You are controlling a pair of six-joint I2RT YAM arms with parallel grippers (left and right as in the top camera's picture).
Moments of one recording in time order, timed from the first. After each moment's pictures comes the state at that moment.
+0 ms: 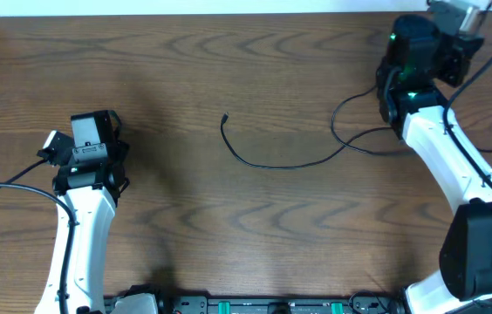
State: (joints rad) left arm 0.17 1.28 0.88 -0.66 -0.40 -0.91; right arm 0.15 1.73 1.28 0.28 1.27 -0.18
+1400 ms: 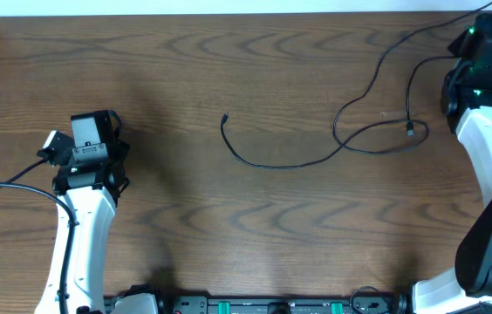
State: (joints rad) left arm 0.17 1.28 0.88 -0.66 -0.40 -0.91; right arm -0.14 1.72 1.29 0.11 0.51 0.41
